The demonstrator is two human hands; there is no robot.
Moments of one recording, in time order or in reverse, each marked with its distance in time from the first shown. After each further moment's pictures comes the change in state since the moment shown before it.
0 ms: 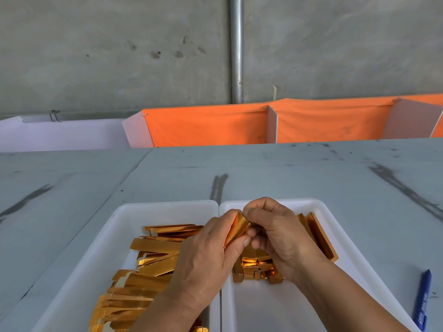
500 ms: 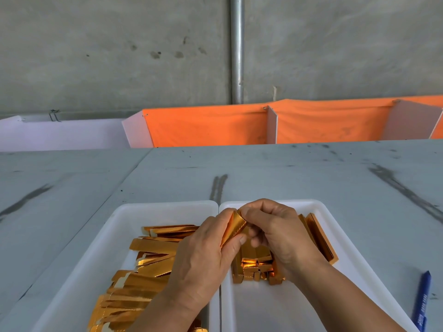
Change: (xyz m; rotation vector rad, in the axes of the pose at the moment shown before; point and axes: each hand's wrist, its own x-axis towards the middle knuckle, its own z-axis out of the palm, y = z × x) left_hand 0.000 -0.005 0.003 0.030 0.042 -0.024; right_hand -0.002 0.002 0.002 -0.138 0.032 -0.094
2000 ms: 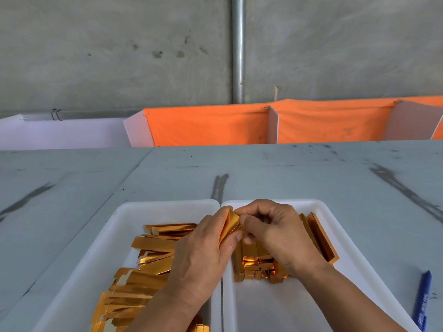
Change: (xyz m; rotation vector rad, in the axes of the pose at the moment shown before) left_hand -0.002 -0.002 -0.001 0.069 0.029 -0.048; right_hand -0.005 0.001 -0.003 -0.259 -0.084 -0.217
